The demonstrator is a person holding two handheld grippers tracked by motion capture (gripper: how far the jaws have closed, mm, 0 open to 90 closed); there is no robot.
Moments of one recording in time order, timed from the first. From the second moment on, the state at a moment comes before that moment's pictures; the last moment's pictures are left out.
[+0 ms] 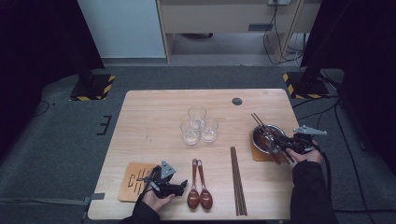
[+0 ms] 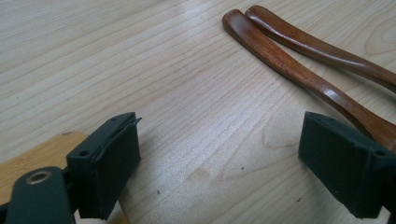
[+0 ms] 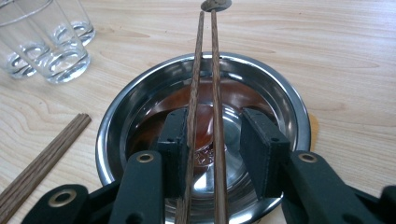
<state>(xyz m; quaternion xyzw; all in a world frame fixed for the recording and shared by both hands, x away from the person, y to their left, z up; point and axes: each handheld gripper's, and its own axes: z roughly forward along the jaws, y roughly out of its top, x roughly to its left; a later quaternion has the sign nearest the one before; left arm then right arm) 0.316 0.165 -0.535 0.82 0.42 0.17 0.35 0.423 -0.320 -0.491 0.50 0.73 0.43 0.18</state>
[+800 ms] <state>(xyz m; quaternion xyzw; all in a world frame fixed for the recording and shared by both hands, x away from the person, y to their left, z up) 0.316 0.165 -0.535 0.82 0.42 0.17 0.35 0.421 -0.320 -0.497 0.49 0.75 0.42 0.17</state>
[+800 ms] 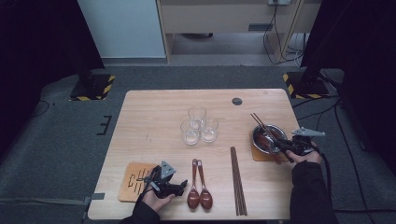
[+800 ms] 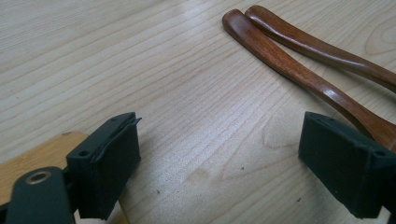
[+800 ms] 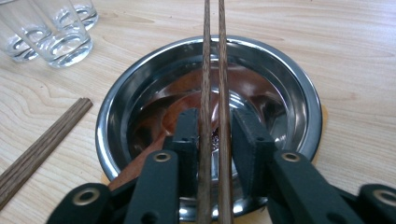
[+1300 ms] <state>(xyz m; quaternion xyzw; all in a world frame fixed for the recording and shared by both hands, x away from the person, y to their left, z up) 0.316 0.165 -0.535 0.82 0.42 0.17 0.35 0.421 -0.324 -0.499 0.48 0.75 0.42 0.17</state>
